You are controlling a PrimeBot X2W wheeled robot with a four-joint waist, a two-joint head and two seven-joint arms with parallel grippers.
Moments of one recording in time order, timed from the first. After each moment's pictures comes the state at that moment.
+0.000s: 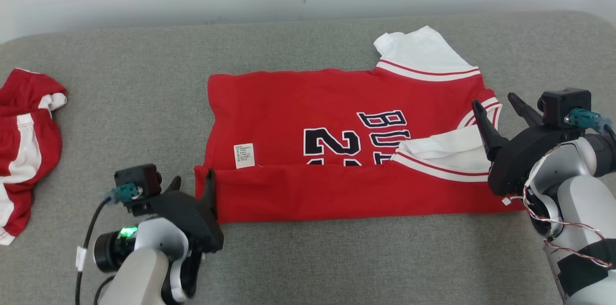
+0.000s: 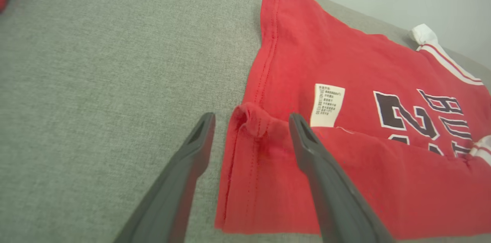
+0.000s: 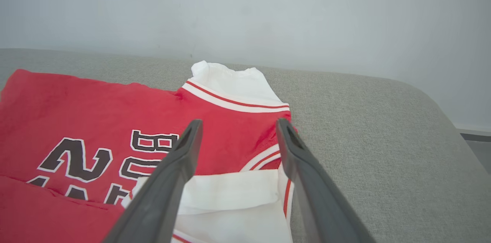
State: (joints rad) left arm -0.44 0.15 -0.29 0.42 -0.57 0.22 0.13; right arm -0.55 -0.30 0.13 0.41 0.29 0.13 0.22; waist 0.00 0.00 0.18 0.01
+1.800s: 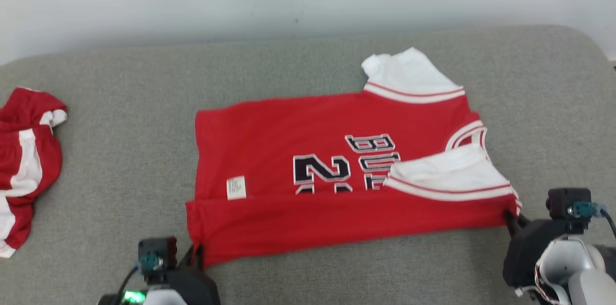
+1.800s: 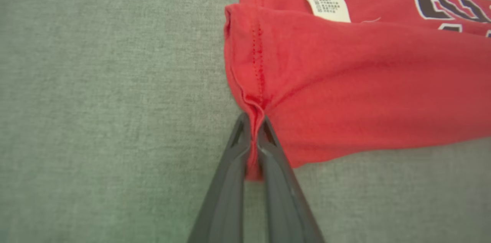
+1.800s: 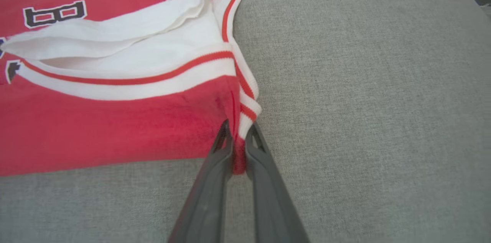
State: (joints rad) left arm -0.28 0.21 -0.41 0.51 -0.49 0.20 0.04; right arm -0.26 -0.20 -0.08 0.40 0.21 0.13 0.37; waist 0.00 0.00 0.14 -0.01
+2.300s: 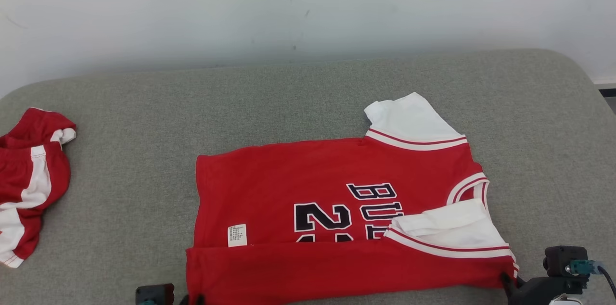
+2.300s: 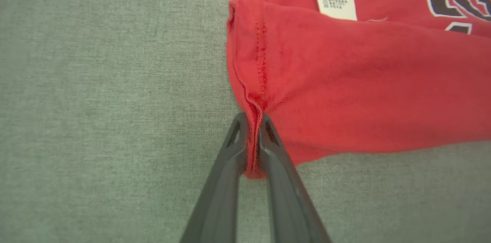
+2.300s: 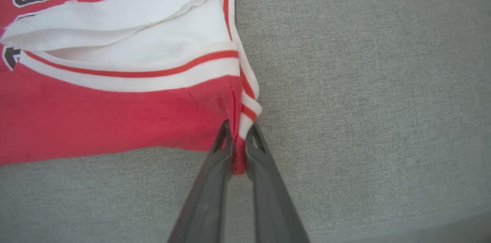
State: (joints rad) left arm -0.07 0.26 -0.43 0.32 -0.51 0.26 0.11; right arm 0.01 -0.15 -0.12 0.21 0.22 0.13 0.48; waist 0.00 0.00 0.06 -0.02
